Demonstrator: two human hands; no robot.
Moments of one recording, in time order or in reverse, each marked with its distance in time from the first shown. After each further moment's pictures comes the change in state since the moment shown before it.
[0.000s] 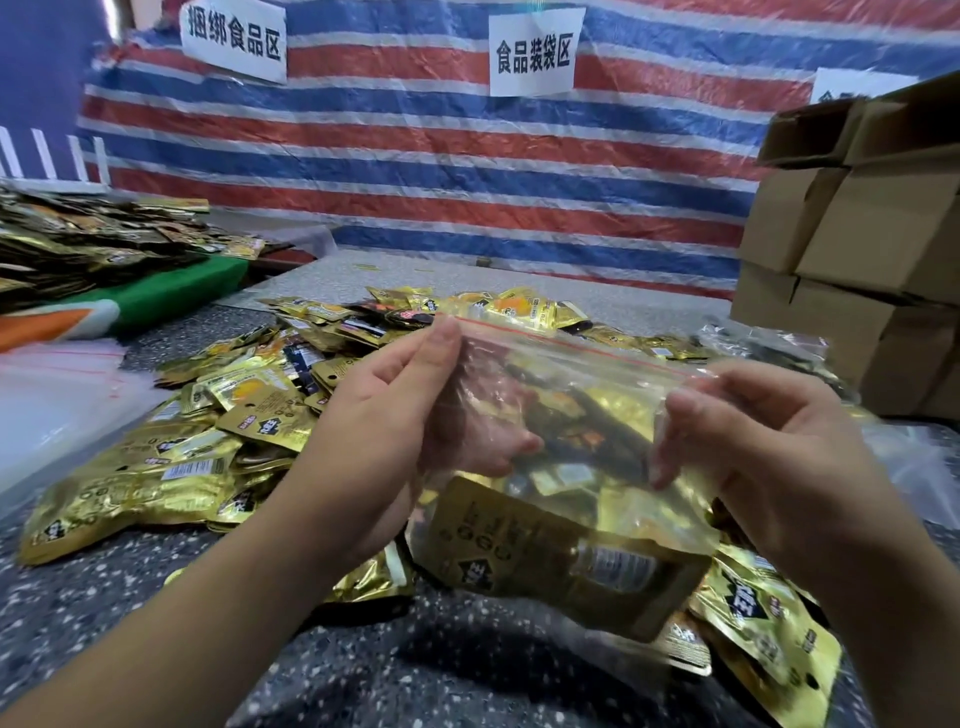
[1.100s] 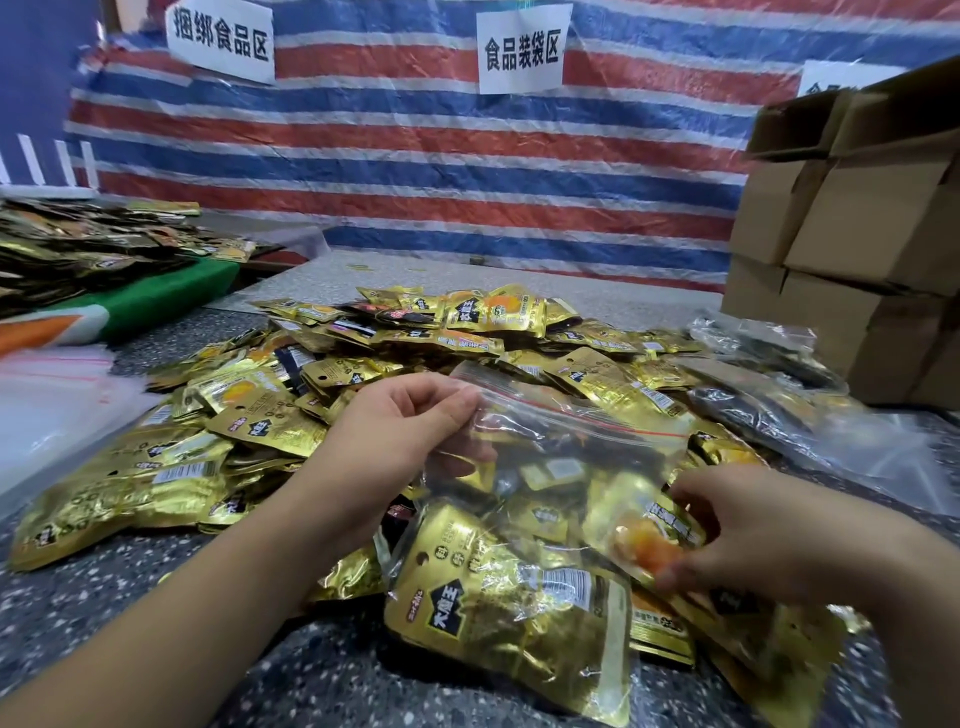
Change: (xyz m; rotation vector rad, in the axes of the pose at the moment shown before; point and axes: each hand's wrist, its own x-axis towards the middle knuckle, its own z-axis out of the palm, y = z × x) left_hand 0.018 -0.027 -0.024 0.331 0.091 -0.184; right_hand -0.011 0.018 -0.038 -1.266 -0.423 0.763
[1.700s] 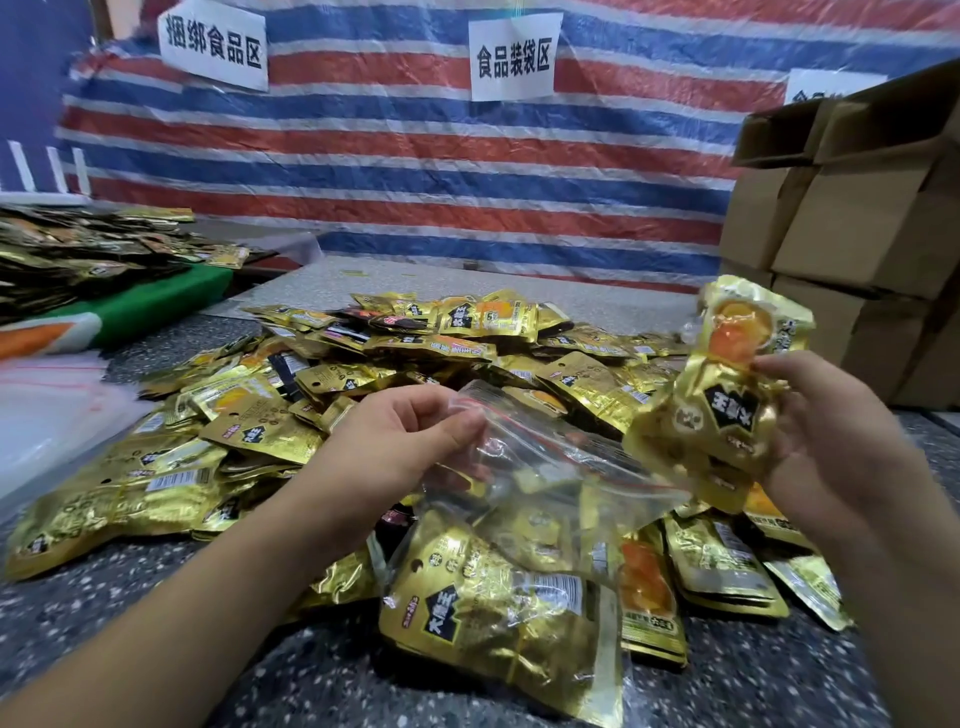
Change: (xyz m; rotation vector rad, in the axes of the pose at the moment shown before) left_hand -0.002 0.001 0.001 0.074 -0.077 -0.012; right_hand -0.001 -0.003 -0.026 1.795 0.517 -0.121
